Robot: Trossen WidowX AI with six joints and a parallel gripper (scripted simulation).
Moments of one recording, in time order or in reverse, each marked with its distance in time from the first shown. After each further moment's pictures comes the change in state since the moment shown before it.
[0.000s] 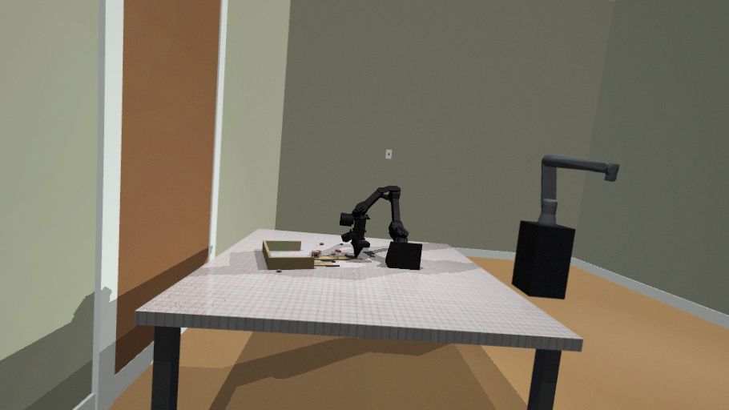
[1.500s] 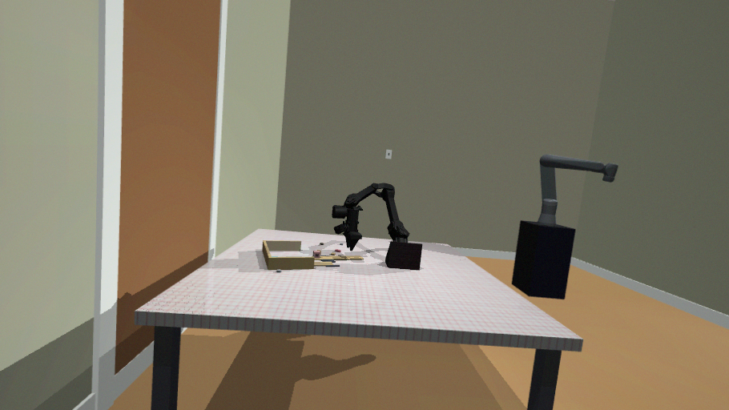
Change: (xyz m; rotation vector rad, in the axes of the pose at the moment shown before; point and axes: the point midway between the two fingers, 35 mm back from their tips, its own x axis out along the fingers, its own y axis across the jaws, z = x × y) arm -0.042 -0.001 0.041 0.076 0.026 -0.003
